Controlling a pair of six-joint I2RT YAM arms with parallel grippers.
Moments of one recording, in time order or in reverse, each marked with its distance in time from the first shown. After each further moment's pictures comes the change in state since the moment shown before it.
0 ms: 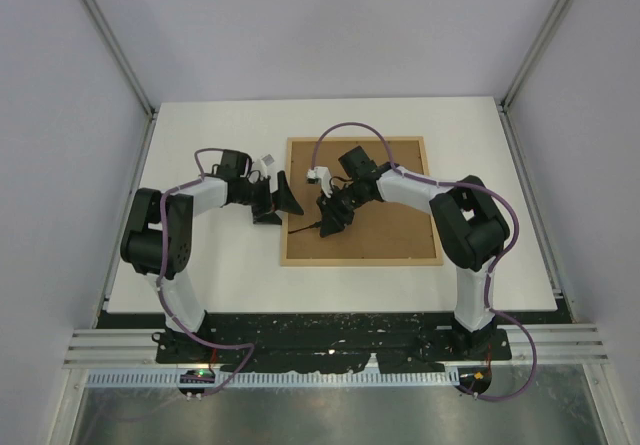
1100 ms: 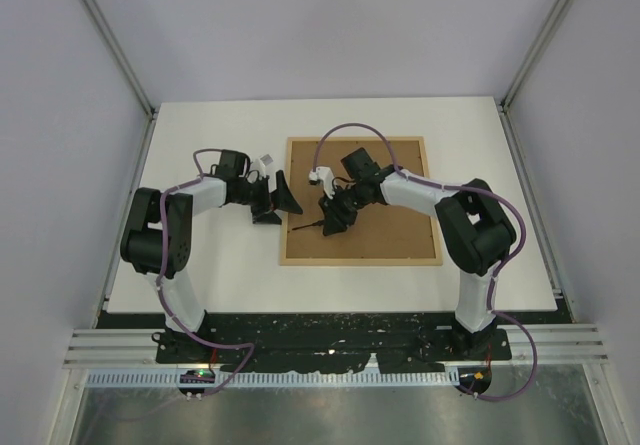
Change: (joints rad) left arm 0.013 0.005 -0.002 0.009 0.010 -0.009; right arm 0.003 -0.049 -0.049 0.037 0.077 -0.009
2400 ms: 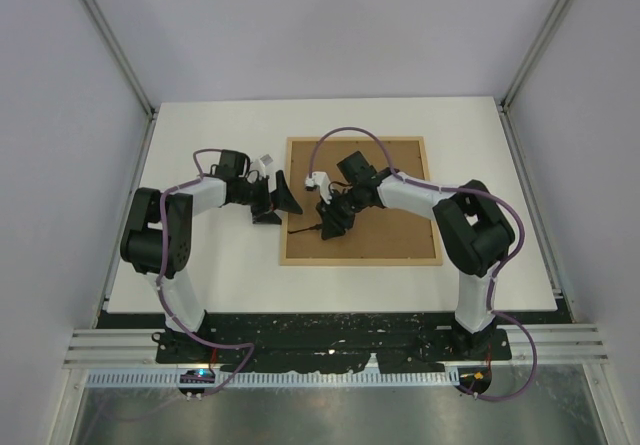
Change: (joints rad) left arm 0.000 0.000 -0.001 0.002 0.002 -0.003; right arm 0.021 0.002 -0.008 0.000 0.009 -0.038
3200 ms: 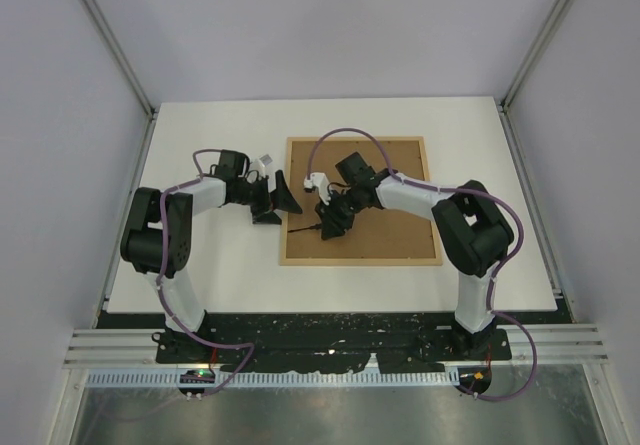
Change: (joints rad) left arm 0.003 0.004 0.000 0.003 0.007 -0.004; right arm 0.017 0.001 -0.003 0.006 0.029 -0.006
